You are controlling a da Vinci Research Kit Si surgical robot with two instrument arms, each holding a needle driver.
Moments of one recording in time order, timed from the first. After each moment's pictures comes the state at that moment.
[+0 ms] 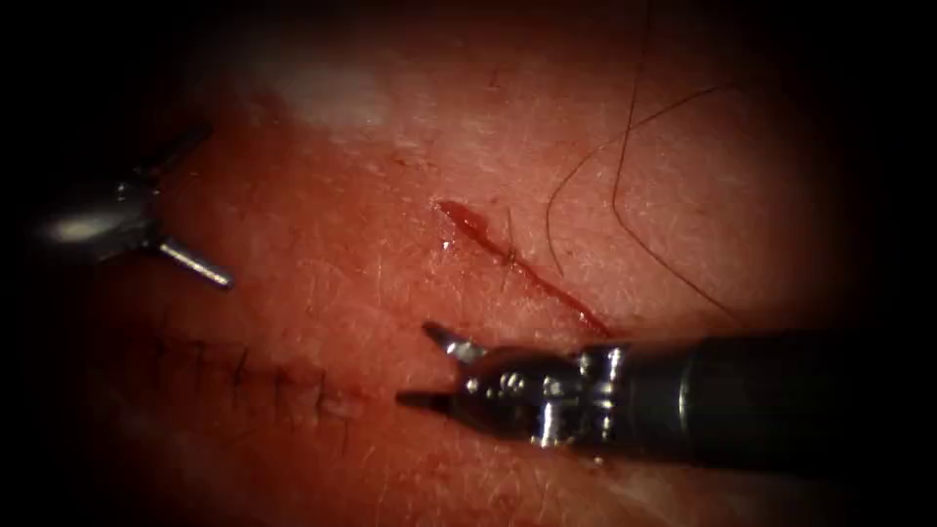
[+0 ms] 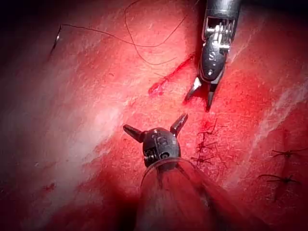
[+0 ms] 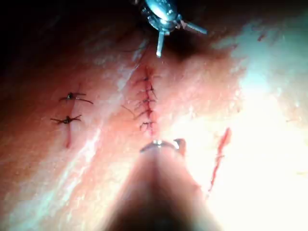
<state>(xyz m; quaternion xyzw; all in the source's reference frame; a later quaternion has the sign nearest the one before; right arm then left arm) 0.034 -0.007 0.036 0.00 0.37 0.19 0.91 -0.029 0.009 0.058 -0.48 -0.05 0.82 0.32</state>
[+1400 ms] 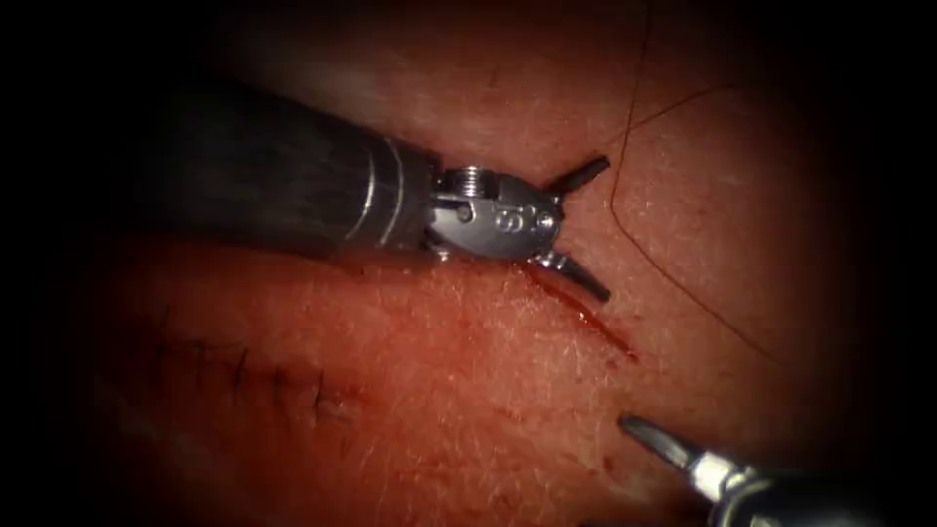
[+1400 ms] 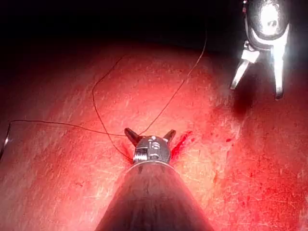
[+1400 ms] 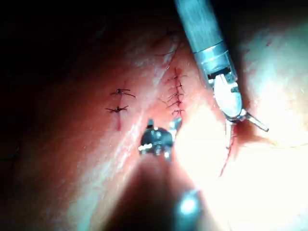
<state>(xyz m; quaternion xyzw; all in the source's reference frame) 0.021 -0.007 0.015 0.00 0.50 0.25 0.83 -0.056 0.010 0.065 -0.46 -0.01 0.88 0.09</state>
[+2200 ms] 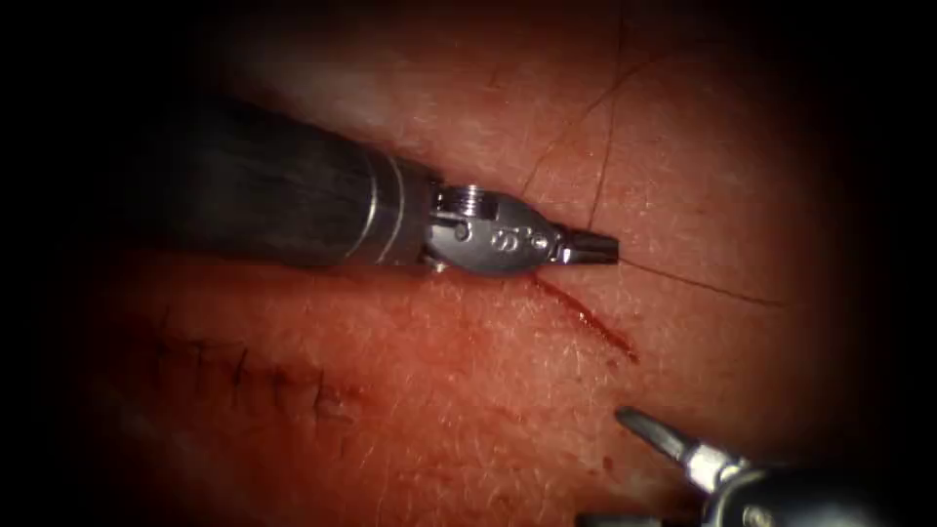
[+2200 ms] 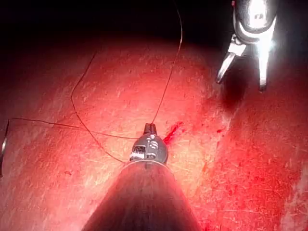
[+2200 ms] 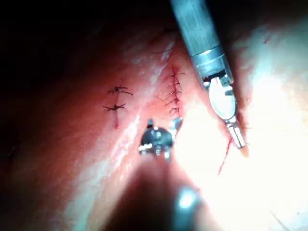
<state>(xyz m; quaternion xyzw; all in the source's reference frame) 0.022 -0.007 0.016 0.00 0.50 0.24 0.83 -0.054 0.008 0.065 -0.49 -0.02 0.87 0.04</state>
